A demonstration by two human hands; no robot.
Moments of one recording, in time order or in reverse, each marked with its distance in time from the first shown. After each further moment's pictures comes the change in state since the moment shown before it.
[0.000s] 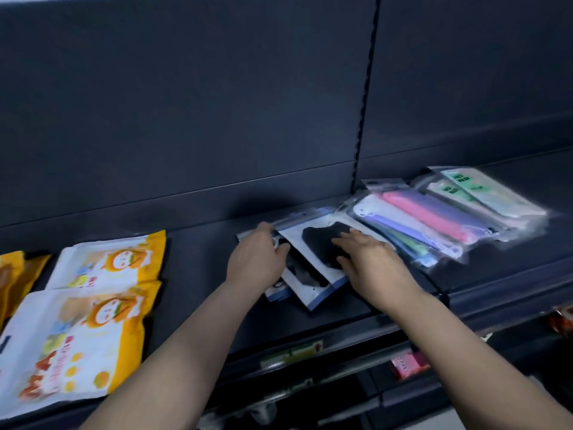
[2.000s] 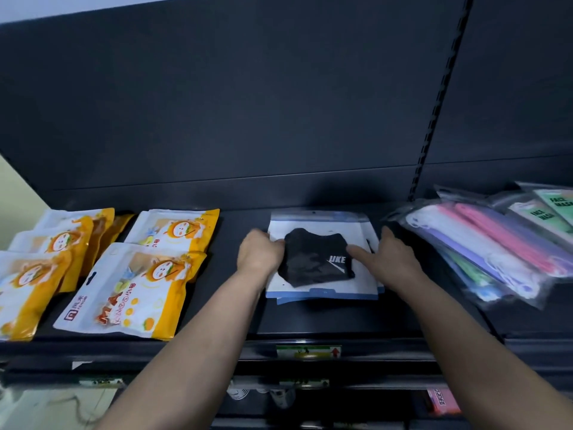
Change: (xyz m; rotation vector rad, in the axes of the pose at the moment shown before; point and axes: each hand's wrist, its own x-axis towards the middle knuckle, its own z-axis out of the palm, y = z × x) left_hand 0.011 -0.037 0.005 -0.345 0.214 -0.544; right_hand 0.054 -0.004 0.009 0.406 -0.295 0.351
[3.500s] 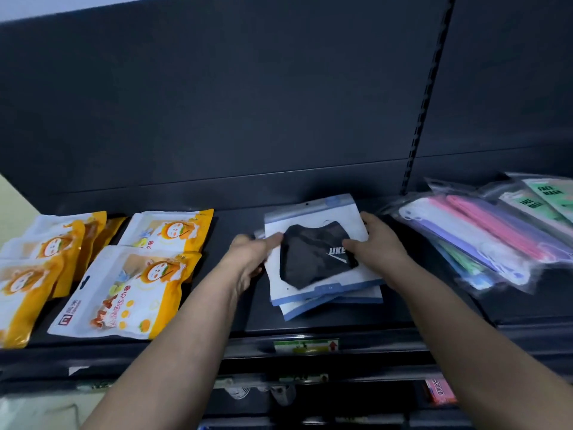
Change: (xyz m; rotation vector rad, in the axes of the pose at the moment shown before) left_hand -0.008 -0.001 -0.018 -0.361 -0.207 -0.211; right_hand -0.003 -0.009 -0.001 0.346 0.040 -0.092
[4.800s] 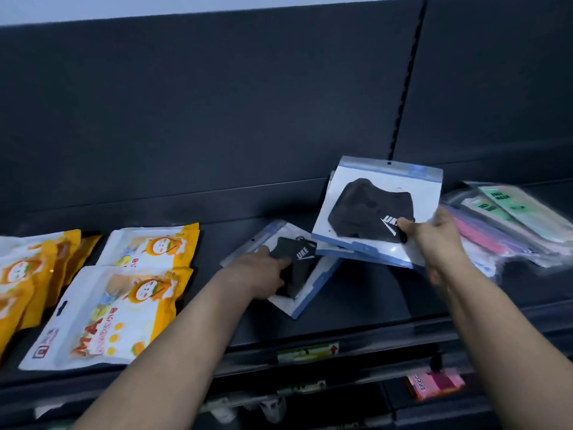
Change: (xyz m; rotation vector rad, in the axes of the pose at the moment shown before) left_hand 0.000 0.008 -0.003 1.526 -0.365 0.613; right_hand -0.013 0.008 -0.058 0.637 0.458 0.022
